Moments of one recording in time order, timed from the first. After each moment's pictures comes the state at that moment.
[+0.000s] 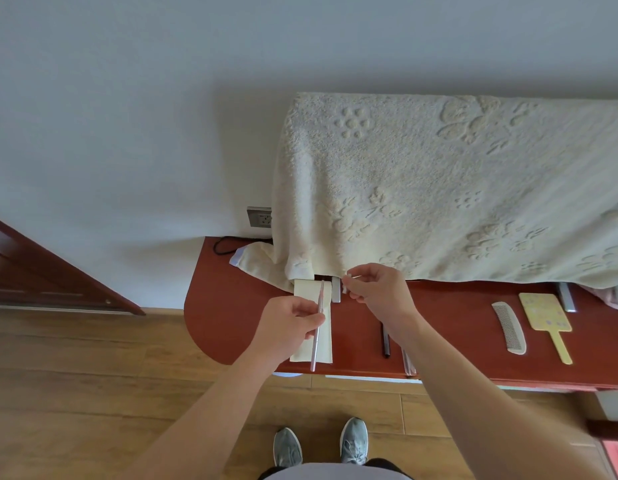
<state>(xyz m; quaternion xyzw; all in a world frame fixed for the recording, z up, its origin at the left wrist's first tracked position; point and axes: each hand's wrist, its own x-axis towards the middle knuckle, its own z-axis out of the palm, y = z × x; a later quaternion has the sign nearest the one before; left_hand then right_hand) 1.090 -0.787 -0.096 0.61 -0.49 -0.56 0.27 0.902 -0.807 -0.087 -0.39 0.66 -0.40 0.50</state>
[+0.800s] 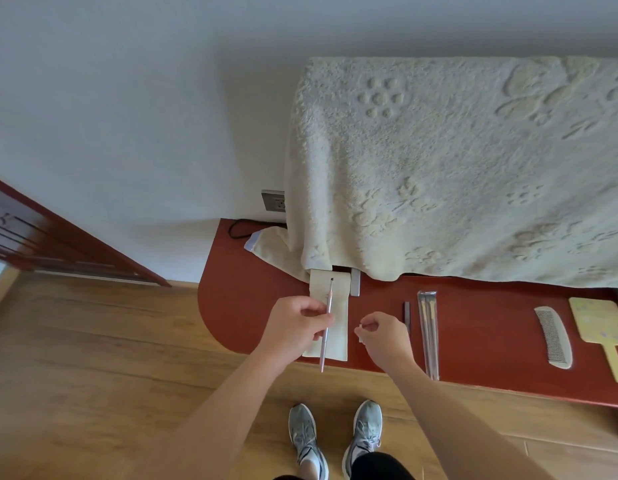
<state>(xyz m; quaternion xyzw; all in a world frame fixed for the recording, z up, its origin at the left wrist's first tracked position) 1.090 -0.797 -0.114 0.64 -0.48 -0.55 0.24 0.904 -0.784 -0.217 -0.46 0.76 -0.16 0.43</state>
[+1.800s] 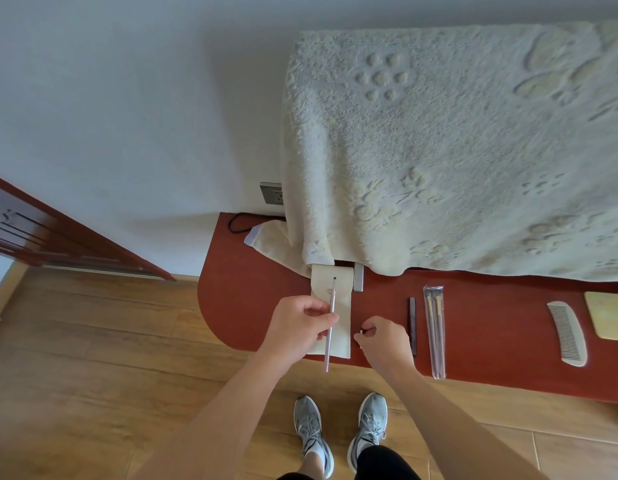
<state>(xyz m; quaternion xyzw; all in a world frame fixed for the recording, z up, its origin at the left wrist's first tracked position) 1.085 -0.799 -0.131 0.65 -0.47 -0.55 0.22 0.909 -0.775 -0.239 -0.49 0.76 -0.12 0.40</state>
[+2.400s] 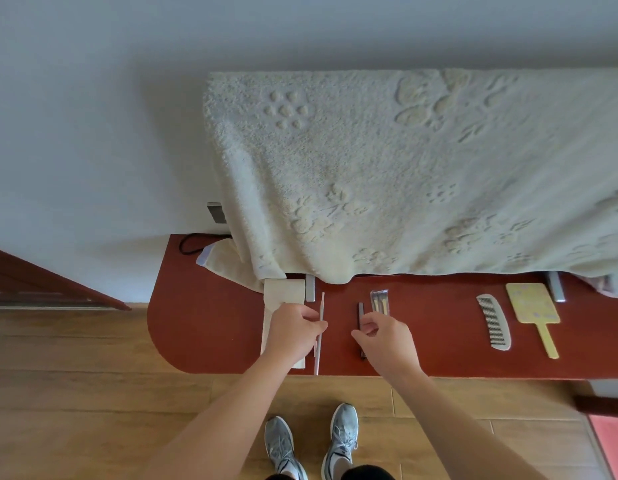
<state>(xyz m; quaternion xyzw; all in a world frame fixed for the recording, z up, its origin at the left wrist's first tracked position) 1.011 -0.812 -0.173 0.67 -0.55 -0.47 0.15 0.831 -0.762 -0.190 -0.49 0.78 -0.19 0.35</state>
